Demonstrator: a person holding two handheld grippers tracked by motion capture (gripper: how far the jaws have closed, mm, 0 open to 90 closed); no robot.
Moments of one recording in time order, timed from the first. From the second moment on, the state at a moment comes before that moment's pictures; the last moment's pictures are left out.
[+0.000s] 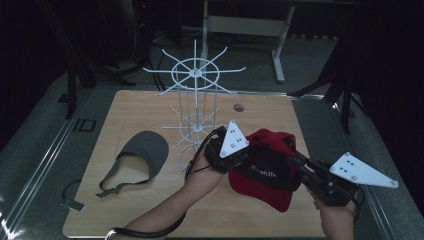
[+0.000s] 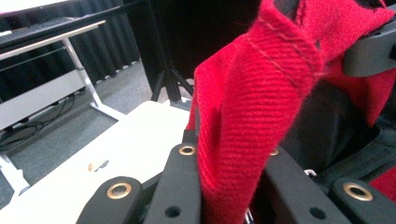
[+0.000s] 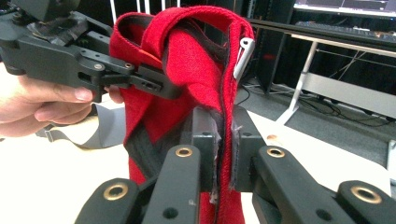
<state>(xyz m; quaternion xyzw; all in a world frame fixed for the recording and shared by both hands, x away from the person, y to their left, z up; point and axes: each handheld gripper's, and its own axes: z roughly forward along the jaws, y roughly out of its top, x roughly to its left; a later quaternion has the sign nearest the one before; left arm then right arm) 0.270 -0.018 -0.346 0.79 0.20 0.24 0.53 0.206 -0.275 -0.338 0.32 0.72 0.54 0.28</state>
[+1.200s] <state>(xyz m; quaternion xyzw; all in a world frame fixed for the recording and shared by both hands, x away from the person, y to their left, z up) 0.284 0.013 -0.339 0.79 0.04 0.09 0.60 0.200 -0.269 -0.337 0.20 0.77 0.55 0.24</state>
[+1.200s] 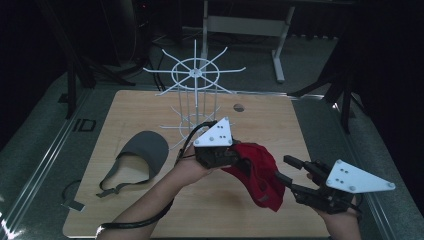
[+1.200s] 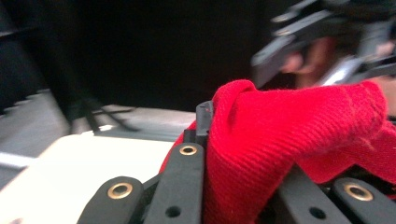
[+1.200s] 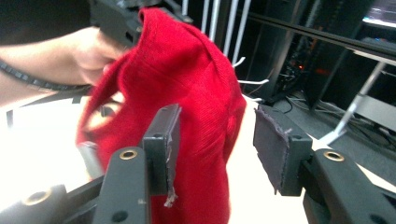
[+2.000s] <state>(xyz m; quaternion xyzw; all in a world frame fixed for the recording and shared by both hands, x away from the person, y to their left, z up) 0.284 0.019 -0.345 0.79 0.02 0.07 0.61 0.198 -0.256 -0.332 0.18 0.78 0.55 0.25</state>
